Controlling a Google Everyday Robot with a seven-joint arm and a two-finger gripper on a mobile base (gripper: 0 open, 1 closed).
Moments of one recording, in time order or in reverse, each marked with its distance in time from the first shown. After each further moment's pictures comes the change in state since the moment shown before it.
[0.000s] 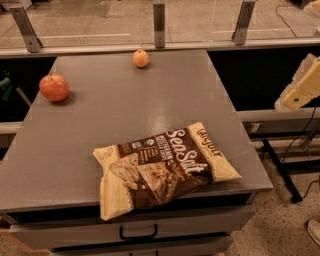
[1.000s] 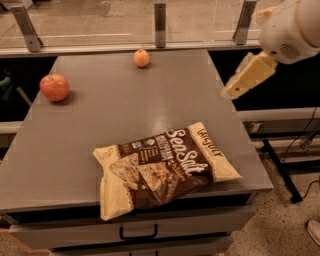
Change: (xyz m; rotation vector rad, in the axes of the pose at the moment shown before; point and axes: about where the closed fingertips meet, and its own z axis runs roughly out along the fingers) arm -0.055 -0.014 0.079 -0.016 -0.173 0.051
